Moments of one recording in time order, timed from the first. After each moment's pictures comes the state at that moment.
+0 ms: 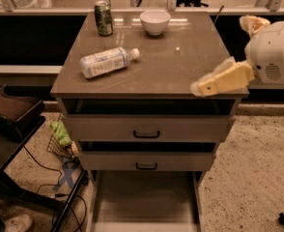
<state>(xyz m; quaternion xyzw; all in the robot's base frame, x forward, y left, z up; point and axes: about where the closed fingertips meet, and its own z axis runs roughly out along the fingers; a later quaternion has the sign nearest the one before) 0.506 -0.156 0.992 -0.44 0.72 0.08 0.53</state>
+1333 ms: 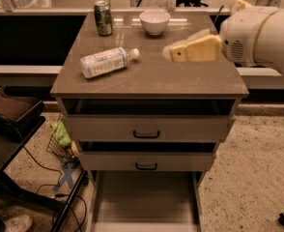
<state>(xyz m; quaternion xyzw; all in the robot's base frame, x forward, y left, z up) 0.556 -0.121 1.029 -0.33 0.71 0.11 0.62</state>
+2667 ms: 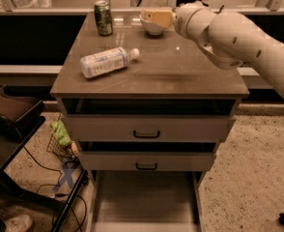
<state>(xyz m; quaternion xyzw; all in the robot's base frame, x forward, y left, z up) 0.794 -0.102 0.987 -0.14 0.70 0.16 0.68</state>
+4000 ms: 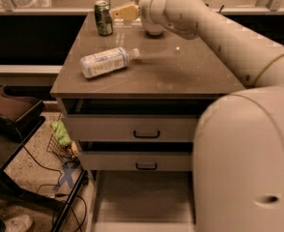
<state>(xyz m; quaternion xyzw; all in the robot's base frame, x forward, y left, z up) 0.881 0.003 0.968 -0.27 0.71 0.14 0.64</state>
